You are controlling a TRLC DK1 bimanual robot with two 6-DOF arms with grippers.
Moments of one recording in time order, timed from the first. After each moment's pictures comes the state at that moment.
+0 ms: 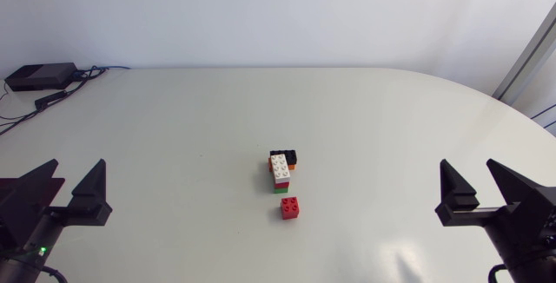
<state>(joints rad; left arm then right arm) 0.05 0.00 0.02 -0.01 -0.01 0.06 -0.02 0.00 0.04 0.01 0.00 -0.02</state>
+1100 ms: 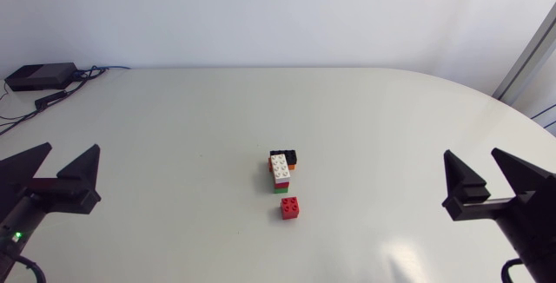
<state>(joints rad) 0.00 0.16 0.23 -0.13 -0.01 0.06 0.02 0.07 0.16 -0.05 -0.01 -0.02</state>
